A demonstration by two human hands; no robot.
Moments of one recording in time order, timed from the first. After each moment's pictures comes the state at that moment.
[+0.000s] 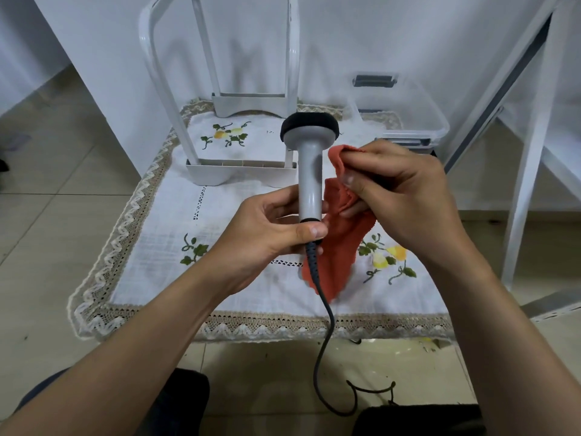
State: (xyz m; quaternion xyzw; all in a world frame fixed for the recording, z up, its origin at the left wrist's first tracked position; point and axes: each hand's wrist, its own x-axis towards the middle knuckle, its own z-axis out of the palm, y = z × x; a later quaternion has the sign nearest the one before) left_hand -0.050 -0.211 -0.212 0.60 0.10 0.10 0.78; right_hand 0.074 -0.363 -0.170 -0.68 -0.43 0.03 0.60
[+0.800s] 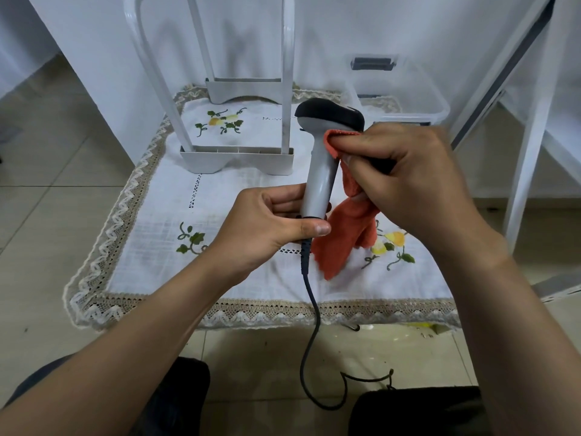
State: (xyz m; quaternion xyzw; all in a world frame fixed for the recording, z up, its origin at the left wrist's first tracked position) left_hand -0.050 -0.215 -0.219 0.68 0.13 0.12 0.71; right_hand 0.078 -0.368 -0.165 -0.75 -0.49 -0.10 0.44
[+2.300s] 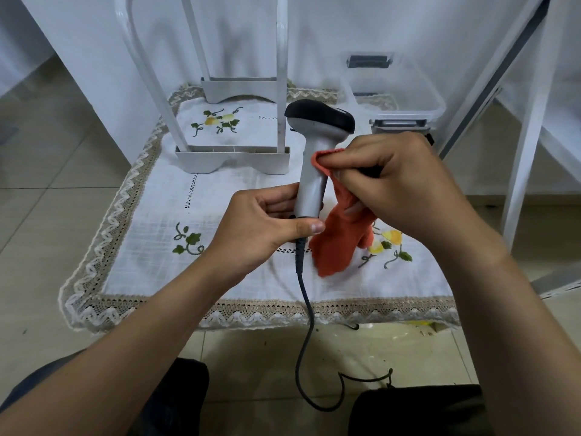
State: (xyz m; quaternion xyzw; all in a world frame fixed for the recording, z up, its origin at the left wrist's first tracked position) left_hand -0.049 -0.216 -0.225 0.69 0.15 0.14 0.69; right_hand 0.071 -0.370 -0.160 -0.77 -0.44 0.04 0.46
